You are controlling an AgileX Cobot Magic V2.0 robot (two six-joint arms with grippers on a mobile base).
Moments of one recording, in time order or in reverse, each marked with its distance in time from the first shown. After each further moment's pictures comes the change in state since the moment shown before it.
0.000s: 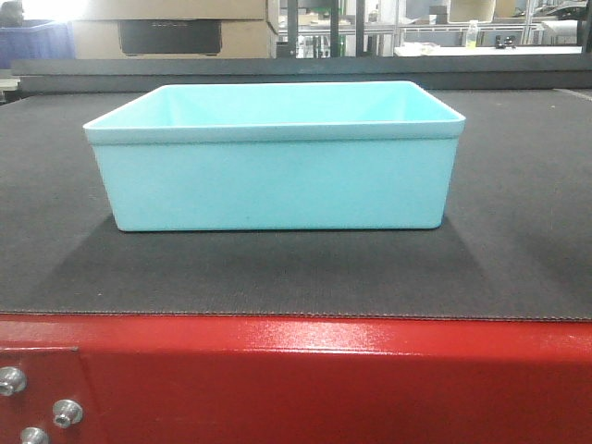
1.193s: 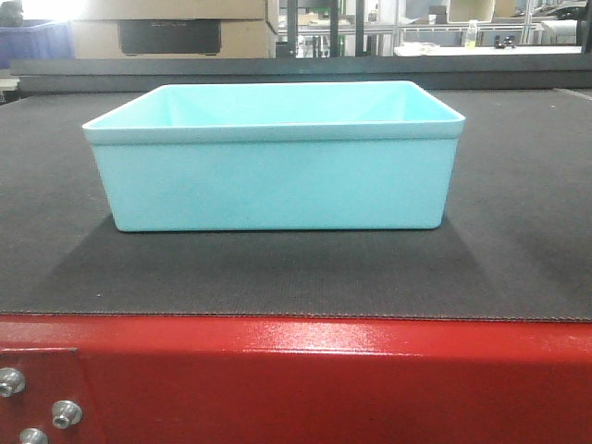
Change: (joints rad) left arm 0.000 0.000 0.067 -0.008 -0.091 0.000; right arm 0.000 0.000 0.000 0.000 -0.039 -0.002
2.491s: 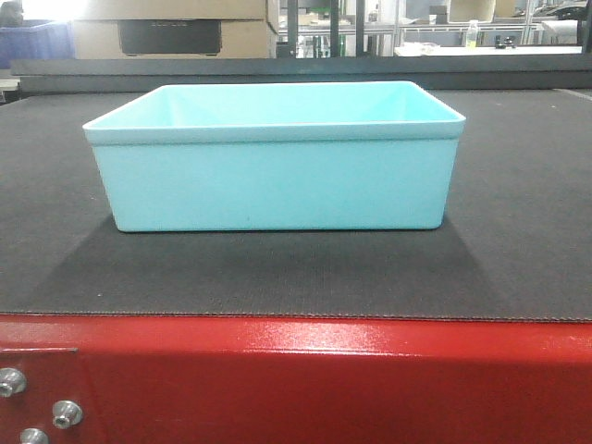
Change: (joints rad) left arm 0.000 0.000 0.000 -0.003 -0.003 0.000; right arm -0.406 -0.742 0.536 0.148 0.128 -0.246
